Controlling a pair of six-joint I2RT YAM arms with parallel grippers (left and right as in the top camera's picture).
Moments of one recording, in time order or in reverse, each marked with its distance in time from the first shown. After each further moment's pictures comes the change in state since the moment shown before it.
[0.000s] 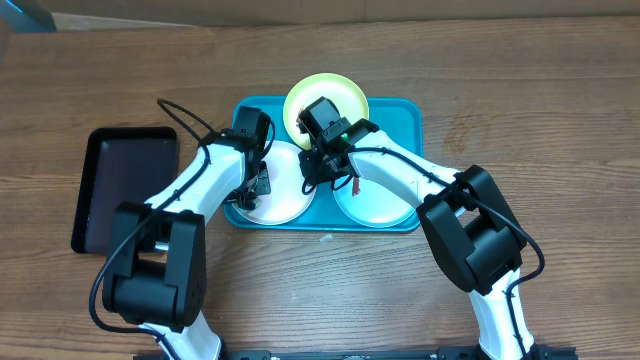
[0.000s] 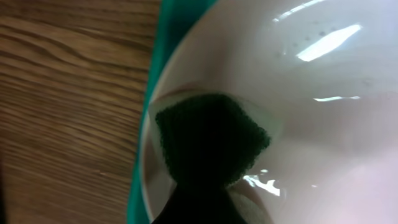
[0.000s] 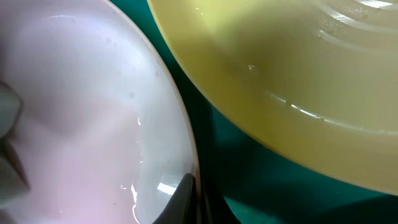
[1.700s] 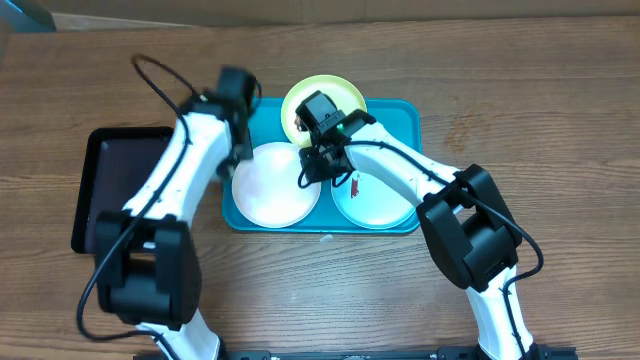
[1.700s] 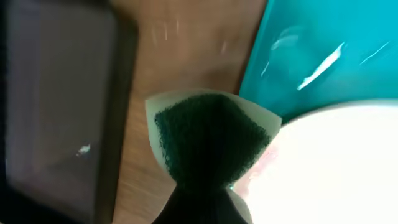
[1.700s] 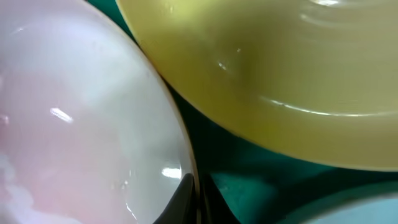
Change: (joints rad) left arm 0.046 -0.015 0.332 -0.216 -0.104 0.063; right arm 0.001 0.025 0.130 -0.182 0.029 0.004
